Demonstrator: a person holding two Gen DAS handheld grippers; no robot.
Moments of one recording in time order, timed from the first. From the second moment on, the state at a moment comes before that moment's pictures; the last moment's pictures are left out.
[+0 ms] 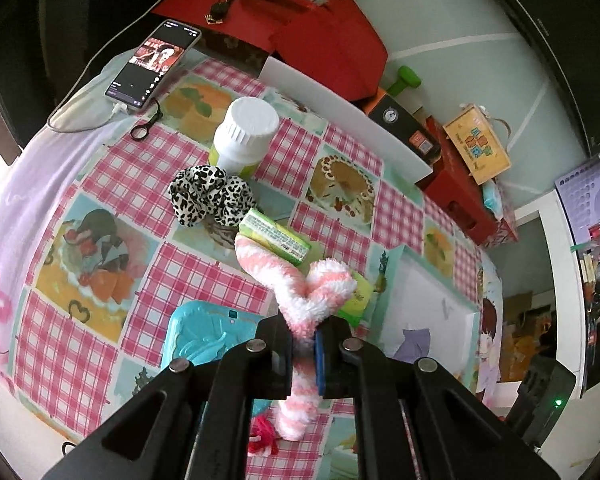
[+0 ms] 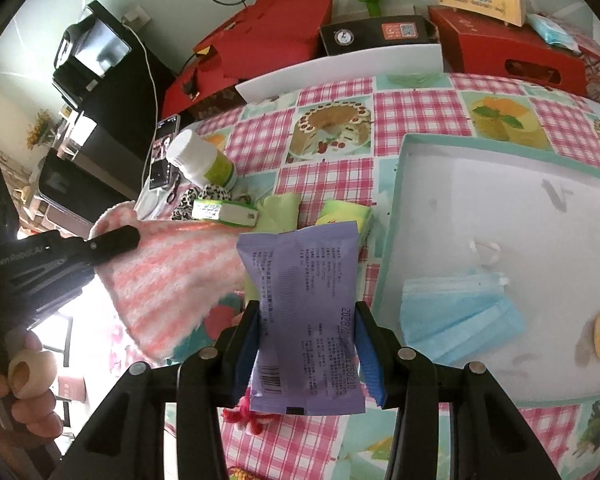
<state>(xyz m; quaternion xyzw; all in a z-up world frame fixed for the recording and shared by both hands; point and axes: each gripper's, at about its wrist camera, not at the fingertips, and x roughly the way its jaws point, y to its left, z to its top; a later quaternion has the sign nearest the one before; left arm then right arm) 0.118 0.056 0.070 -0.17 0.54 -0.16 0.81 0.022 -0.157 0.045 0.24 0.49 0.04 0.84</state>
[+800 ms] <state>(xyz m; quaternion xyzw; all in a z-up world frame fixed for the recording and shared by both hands) 0.100 0.057 0.140 -0.18 0.47 -0.18 0.85 0.003 -0.177 0.077 0.25 0.45 0.04 0.86</state>
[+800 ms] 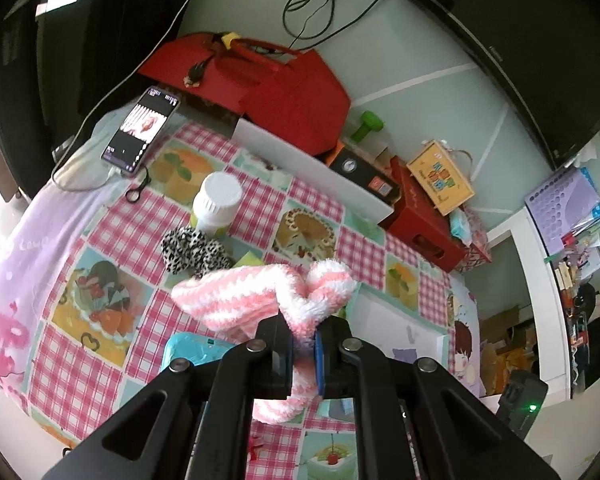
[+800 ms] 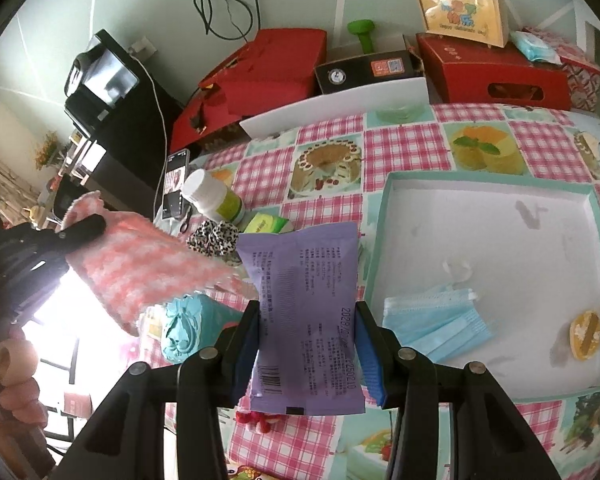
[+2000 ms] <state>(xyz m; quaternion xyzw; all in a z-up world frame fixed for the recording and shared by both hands) 0.072 -0.072 0.164 -0.10 0.46 -0.28 0.84 -0.069 -0.326 0.064 0.34 0.40 -0.12 0.84</state>
